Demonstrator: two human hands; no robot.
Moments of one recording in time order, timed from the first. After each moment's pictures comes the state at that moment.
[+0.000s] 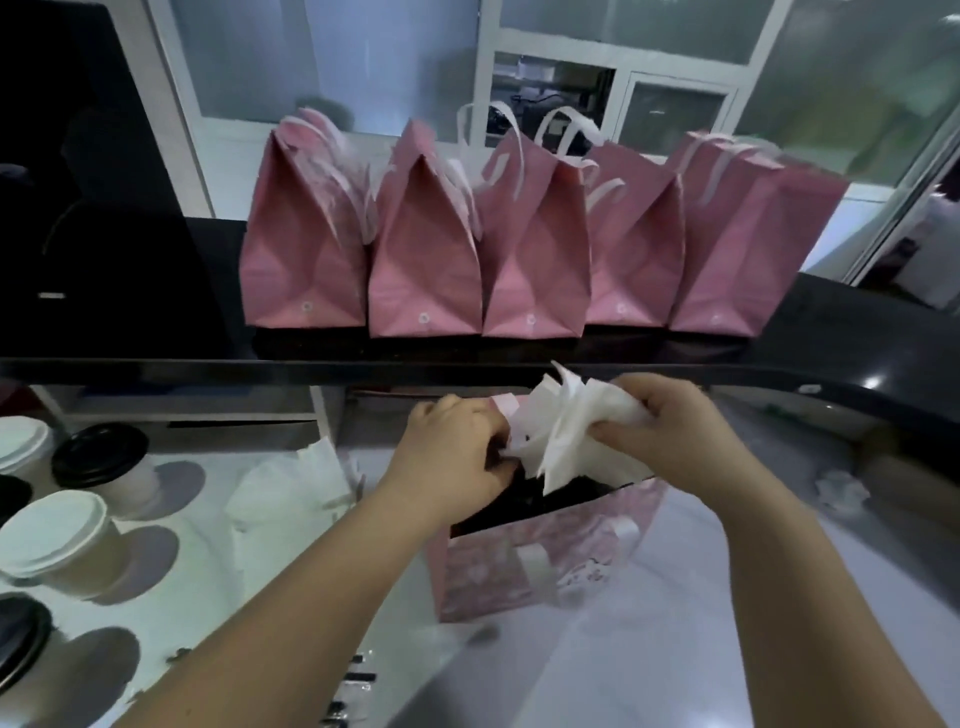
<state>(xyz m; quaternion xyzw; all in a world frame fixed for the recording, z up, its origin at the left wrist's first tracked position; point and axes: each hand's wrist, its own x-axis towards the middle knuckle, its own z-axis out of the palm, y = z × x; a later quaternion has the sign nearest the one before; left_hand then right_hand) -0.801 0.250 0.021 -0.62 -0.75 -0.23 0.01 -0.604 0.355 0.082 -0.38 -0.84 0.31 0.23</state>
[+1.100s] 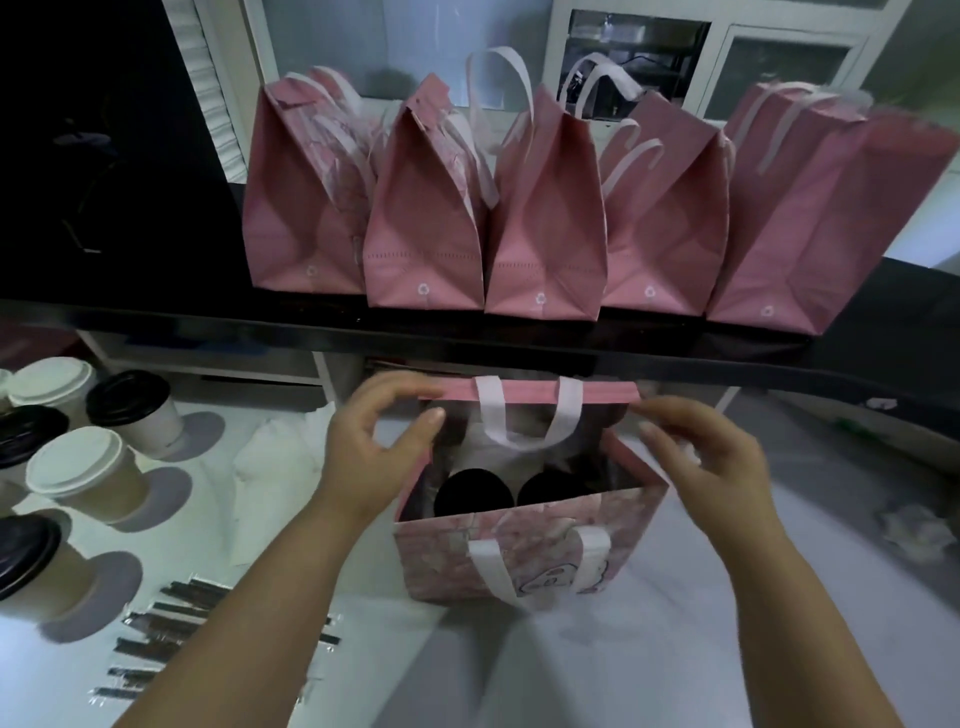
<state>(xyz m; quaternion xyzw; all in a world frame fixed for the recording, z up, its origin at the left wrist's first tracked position) -0.794 0.236 -0.013 -0.46 -0.64 -0.61 -0.01 -0.552 0.424 -0.003 -0.25 -0.79 0.38 0.41</state>
